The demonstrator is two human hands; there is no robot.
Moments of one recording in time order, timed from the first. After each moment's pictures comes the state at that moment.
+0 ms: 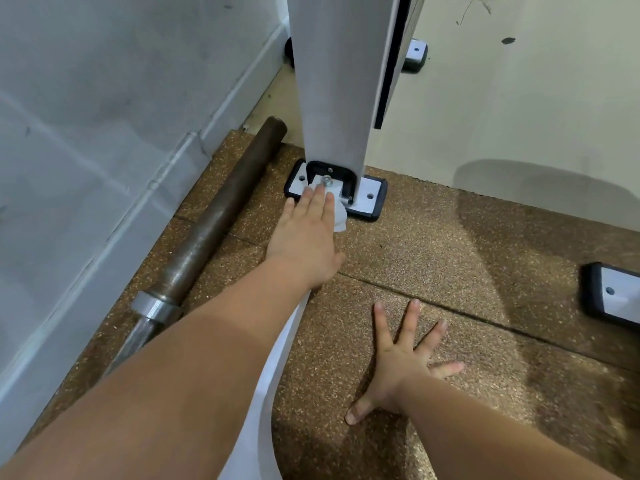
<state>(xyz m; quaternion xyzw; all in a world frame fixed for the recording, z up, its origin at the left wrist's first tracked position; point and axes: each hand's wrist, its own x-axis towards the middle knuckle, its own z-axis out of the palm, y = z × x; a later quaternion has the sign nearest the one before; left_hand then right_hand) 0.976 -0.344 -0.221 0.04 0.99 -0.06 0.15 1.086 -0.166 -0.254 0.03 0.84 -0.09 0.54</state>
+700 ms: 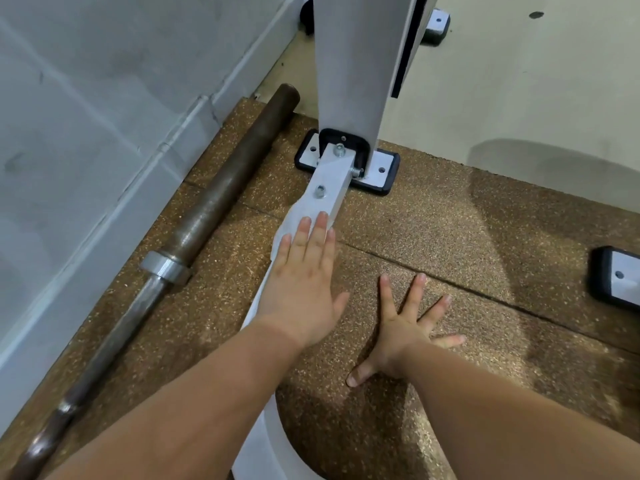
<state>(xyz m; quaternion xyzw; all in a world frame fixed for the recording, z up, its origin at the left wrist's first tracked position) 1.095 -0.334 -0.230 0.03 0.99 -0.05 0.16 1.089 -0.167 -0.260 0.03 0.86 -0.07 0.51</state>
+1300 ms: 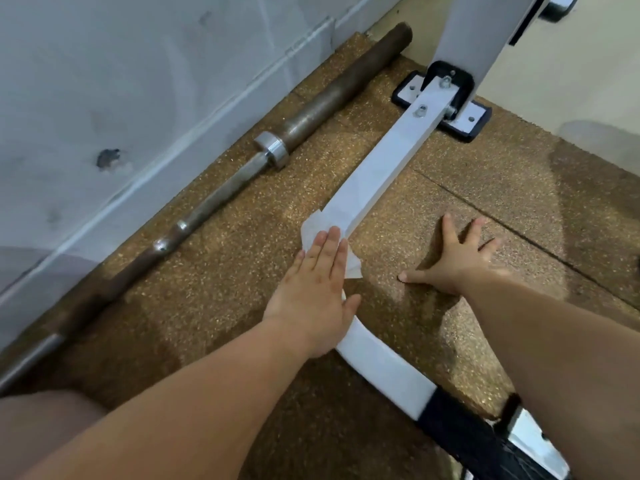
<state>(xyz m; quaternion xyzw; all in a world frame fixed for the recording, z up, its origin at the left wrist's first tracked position) 1.304 -0.340 -0.200 -0.08 0.96 0.06 0.26 1.128 -0.158 -0.254 -0.02 0.93 -0.03 0.36</state>
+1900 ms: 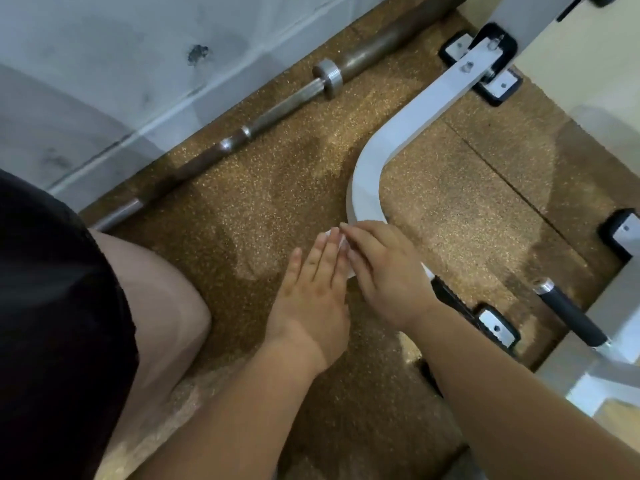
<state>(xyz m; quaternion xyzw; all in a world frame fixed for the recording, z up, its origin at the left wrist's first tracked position) 1.488 -0.285 -0.114 -0.17 0.95 0.10 0.24 1.364 -0.188 -0.145 -0.46 0.84 -0.27 0.13</state>
